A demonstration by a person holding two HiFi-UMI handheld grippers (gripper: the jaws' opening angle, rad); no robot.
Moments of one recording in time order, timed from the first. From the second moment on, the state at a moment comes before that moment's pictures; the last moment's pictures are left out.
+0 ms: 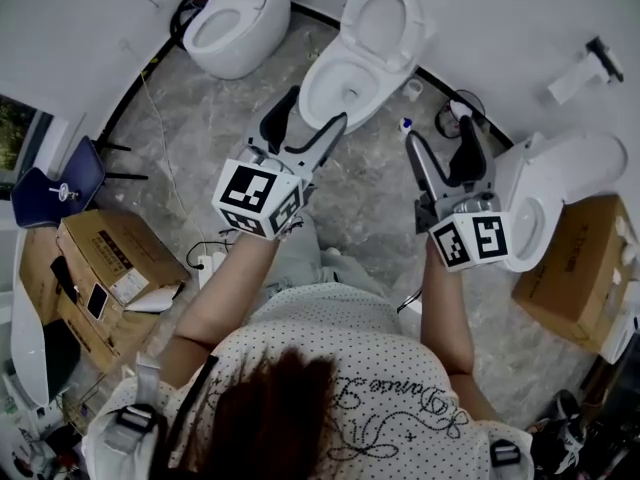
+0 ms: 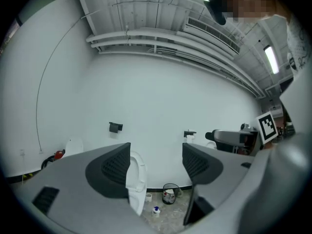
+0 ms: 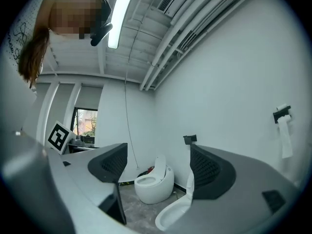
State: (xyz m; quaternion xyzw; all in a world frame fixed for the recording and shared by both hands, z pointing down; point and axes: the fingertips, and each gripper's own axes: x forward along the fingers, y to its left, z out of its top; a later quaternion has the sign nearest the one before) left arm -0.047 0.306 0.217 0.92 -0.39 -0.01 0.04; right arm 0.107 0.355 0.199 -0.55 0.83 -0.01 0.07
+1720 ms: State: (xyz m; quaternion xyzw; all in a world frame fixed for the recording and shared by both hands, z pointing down) left arm -0.009 -0.116 0.229 0.91 -0.41 -0.01 0.05; right arm 0.164 -0.067 0.222 -0.56 0.83 -0.03 0.02
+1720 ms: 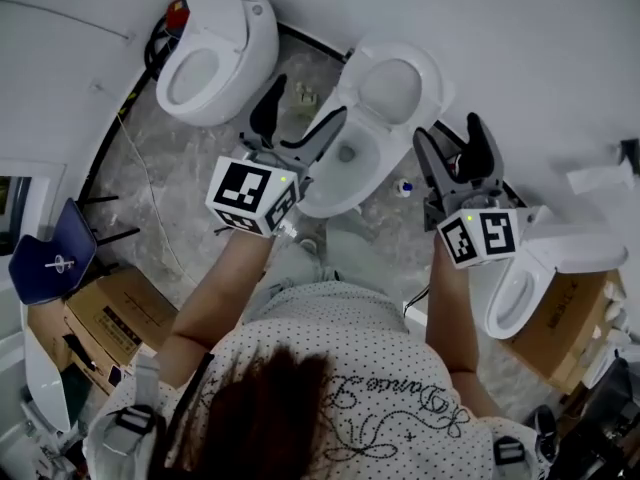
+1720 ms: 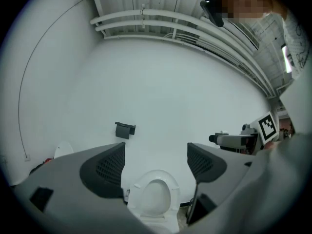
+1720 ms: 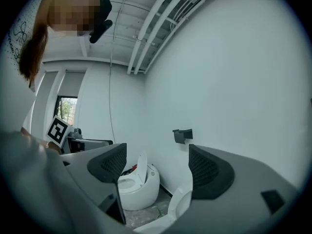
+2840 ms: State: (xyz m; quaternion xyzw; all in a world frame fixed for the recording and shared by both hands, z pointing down) left arm 0.052 -0.275 0.282 0.90 -0.43 -0.02 0.09; right arm 0.240 -0.234 0.289 -0.55 0.83 -0.09 -0.01
